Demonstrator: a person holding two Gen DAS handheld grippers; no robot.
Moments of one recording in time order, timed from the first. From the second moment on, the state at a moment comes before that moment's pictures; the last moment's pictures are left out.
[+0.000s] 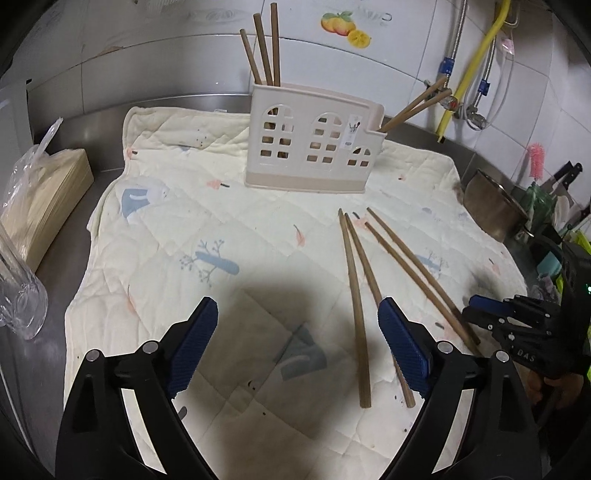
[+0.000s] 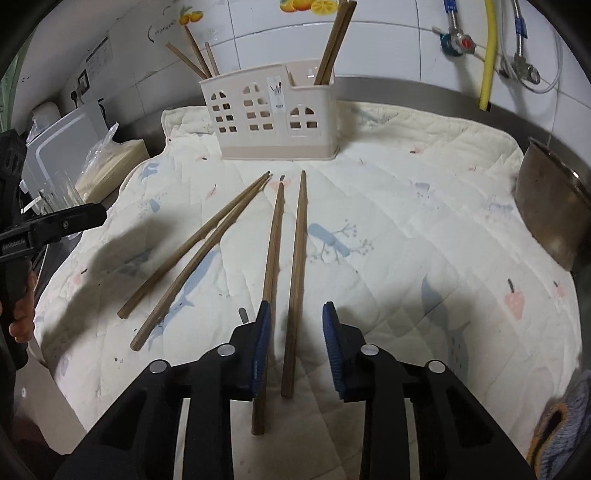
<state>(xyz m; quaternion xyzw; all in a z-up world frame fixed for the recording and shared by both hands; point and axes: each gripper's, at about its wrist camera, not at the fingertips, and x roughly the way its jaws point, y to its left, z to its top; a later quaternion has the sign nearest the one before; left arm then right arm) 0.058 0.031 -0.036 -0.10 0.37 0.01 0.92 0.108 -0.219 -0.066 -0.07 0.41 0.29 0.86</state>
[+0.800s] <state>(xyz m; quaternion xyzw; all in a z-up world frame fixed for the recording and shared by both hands) 0.068 -0.023 -0.074 -0.07 0.42 -0.08 0.90 0.105 -0.211 -0.078 -0.09 0.42 0.28 0.86</state>
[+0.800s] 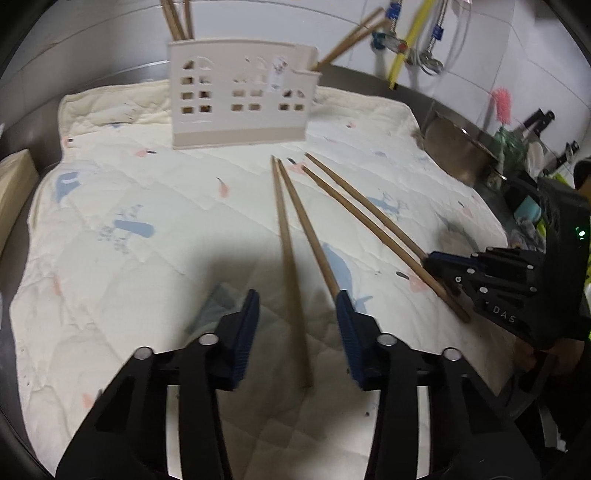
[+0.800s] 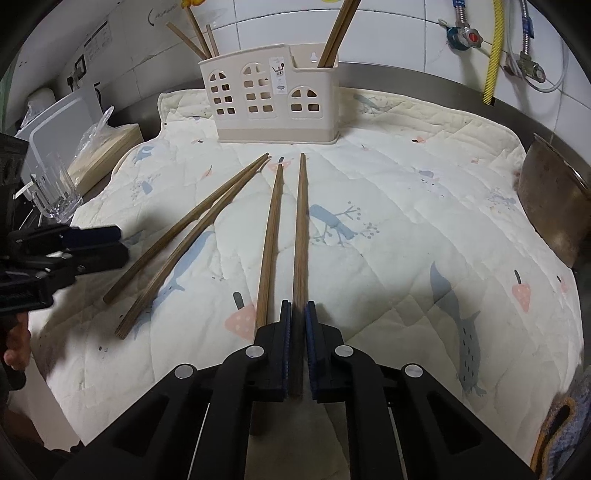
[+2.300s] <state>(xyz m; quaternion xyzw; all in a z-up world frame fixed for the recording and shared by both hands) 0.133 -0.004 0.049 -0.02 0.32 -0.08 0.94 0.151 -0.194 0.062 -0.08 0.27 0.32 0.91</state>
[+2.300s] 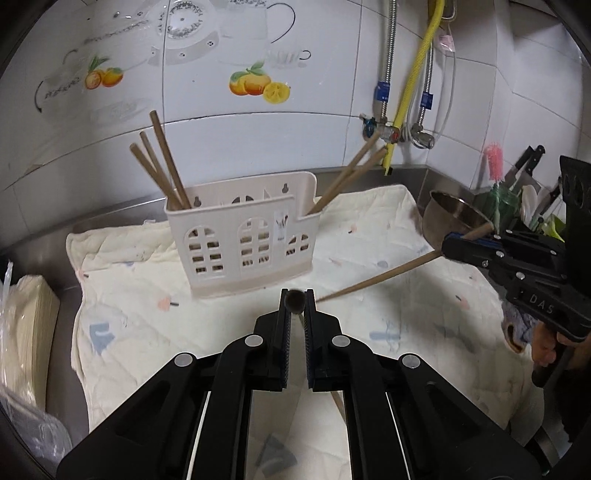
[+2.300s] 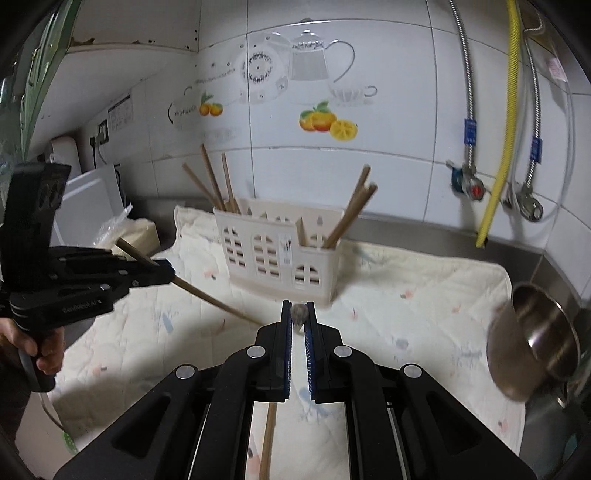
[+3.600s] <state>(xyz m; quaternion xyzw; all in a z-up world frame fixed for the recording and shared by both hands) 0.231 0.071 0.168 -0.05 0.24 -0.02 0.97 0.254 -0.147 0.191 -0.07 0.21 0.34 0.91</state>
